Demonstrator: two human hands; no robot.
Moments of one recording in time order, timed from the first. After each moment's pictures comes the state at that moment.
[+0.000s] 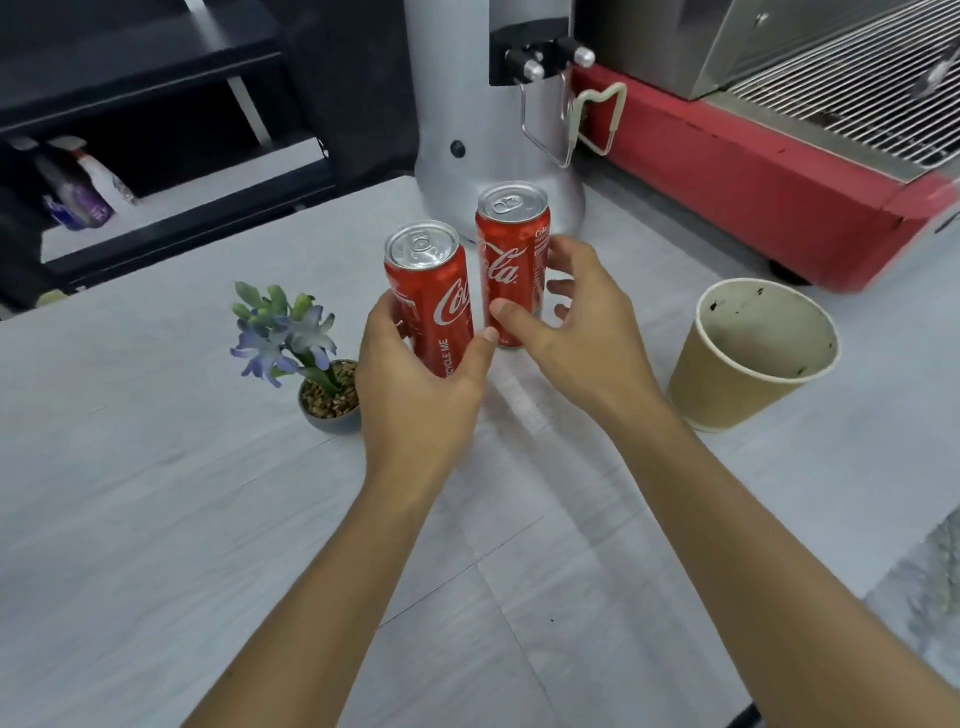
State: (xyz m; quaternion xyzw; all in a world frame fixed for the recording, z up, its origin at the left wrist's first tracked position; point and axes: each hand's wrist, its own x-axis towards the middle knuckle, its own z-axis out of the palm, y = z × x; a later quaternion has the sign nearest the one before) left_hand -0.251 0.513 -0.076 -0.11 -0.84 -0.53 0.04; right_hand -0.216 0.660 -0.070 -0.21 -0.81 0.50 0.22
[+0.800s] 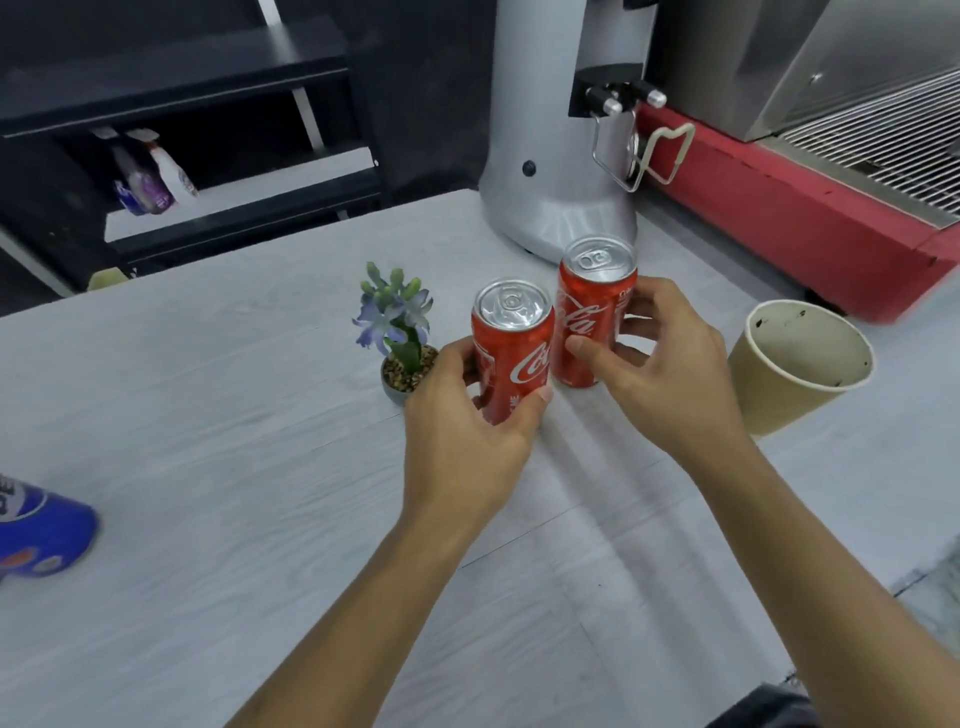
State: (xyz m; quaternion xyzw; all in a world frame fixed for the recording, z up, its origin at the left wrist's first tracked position) left_hand -0.212 0.462 -0.066 -0.16 -0.82 -0.55 0.01; right_hand -0.172 0.641 -0.053 -0.20 -0.84 0.44 0.25
